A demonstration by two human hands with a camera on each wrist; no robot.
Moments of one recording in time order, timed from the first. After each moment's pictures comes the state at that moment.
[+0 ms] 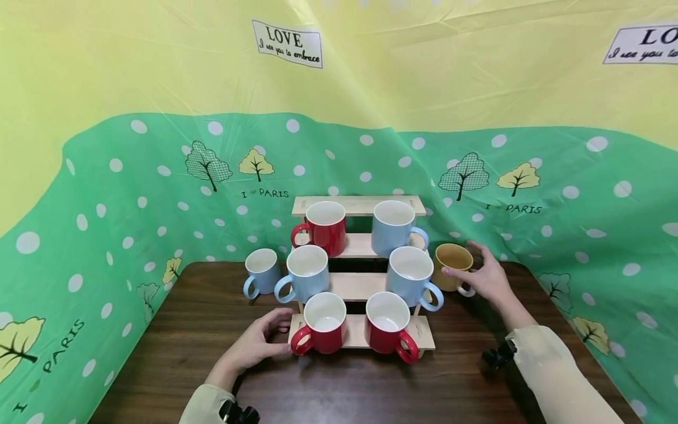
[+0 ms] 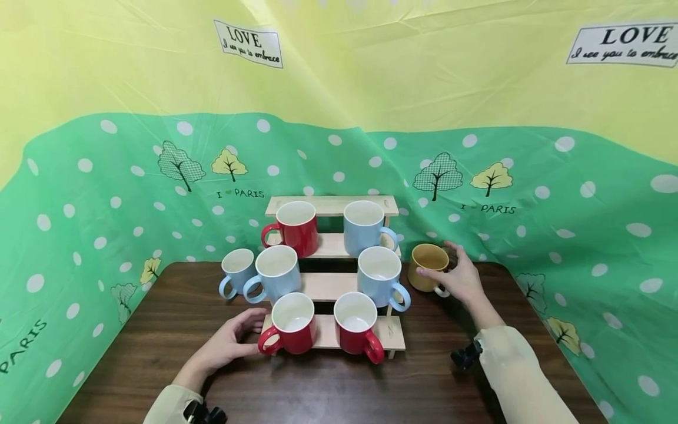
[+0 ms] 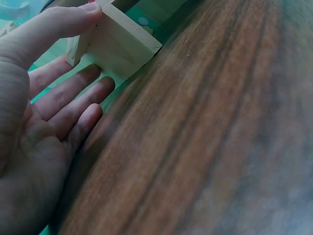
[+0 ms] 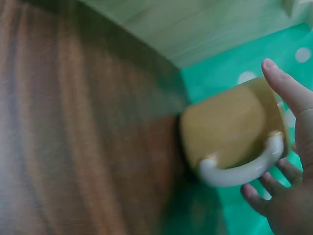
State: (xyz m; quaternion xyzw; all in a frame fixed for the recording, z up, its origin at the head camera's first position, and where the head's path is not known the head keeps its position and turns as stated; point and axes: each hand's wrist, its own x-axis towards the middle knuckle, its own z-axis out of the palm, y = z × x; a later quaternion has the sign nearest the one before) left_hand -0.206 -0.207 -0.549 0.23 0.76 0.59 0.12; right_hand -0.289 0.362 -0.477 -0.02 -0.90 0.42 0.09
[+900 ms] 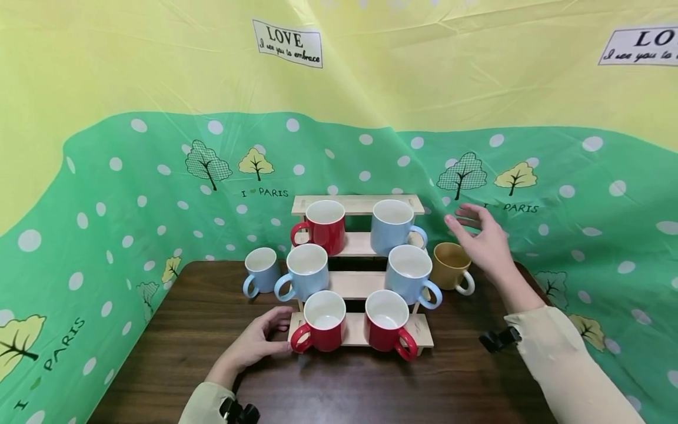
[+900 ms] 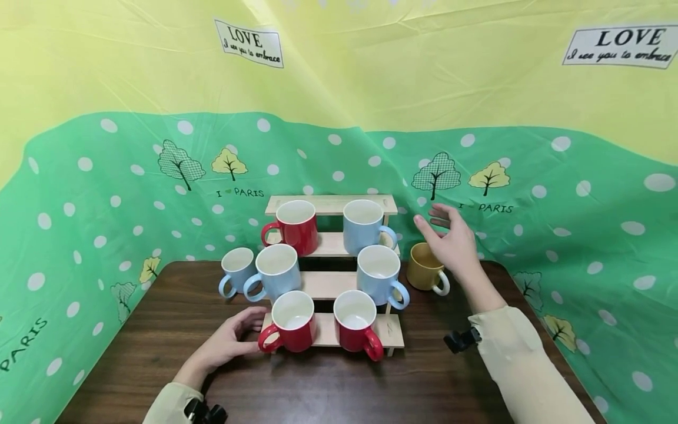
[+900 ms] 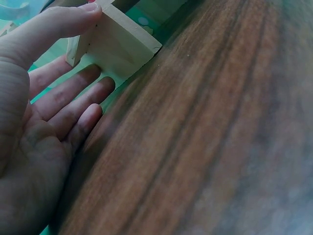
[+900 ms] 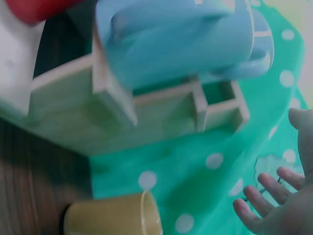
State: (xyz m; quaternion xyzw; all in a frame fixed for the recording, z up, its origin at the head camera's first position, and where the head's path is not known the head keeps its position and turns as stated) left_hand -0.207 -0.206 -0.550 0.24 0.77 0.58 0.11; right_hand -0.268 0.308 -0.362 0.04 -0.87 0.45 0.18
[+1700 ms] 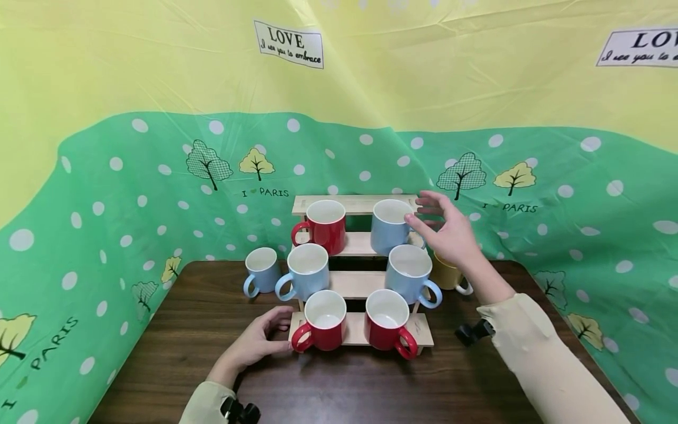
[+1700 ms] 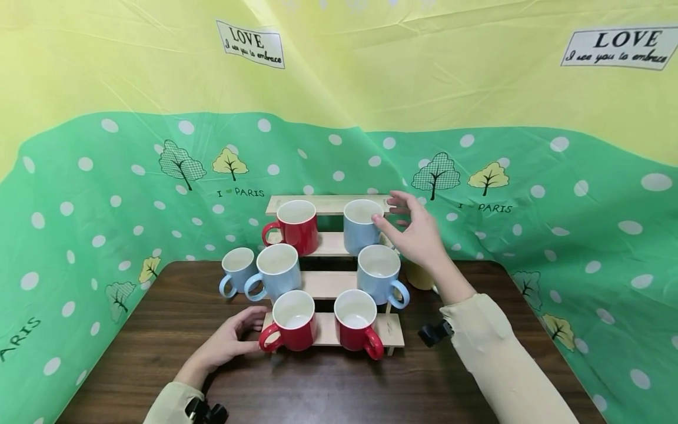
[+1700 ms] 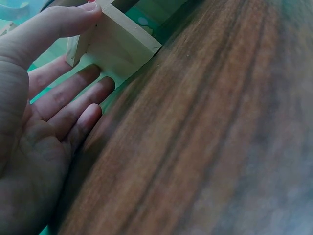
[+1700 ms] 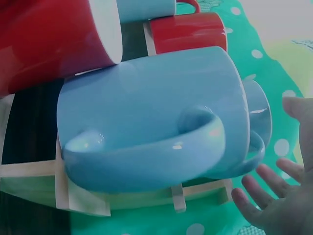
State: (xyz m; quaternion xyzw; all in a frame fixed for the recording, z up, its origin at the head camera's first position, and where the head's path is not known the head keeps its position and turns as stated) left_hand -0.207 -0.206 -0.549 0.24 0.77 0.58 0.11; right_hand -0.267 0.243 -0.334 0.15 -0.85 0.48 0.16
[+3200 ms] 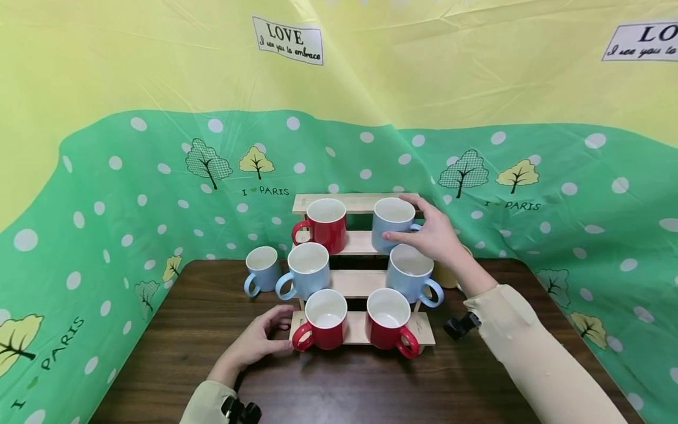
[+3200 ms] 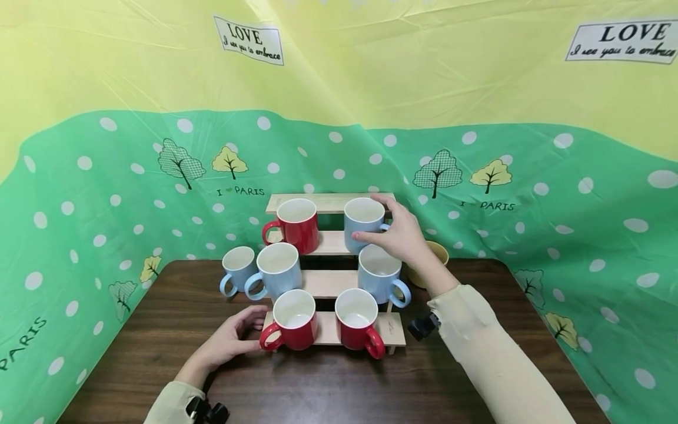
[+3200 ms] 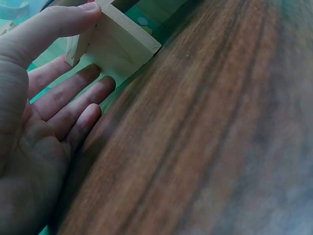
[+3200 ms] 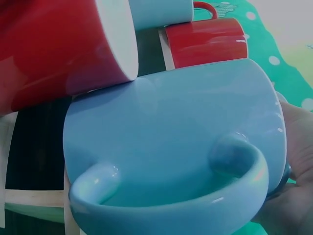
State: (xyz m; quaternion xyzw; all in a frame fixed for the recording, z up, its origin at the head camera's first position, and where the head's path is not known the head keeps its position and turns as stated) left_hand -0.207 -0.206 -0.549 0.24 0.77 0.58 0.11; right_hand -0.283 0.224 -0.340 0.14 -0.89 0.42 0.11
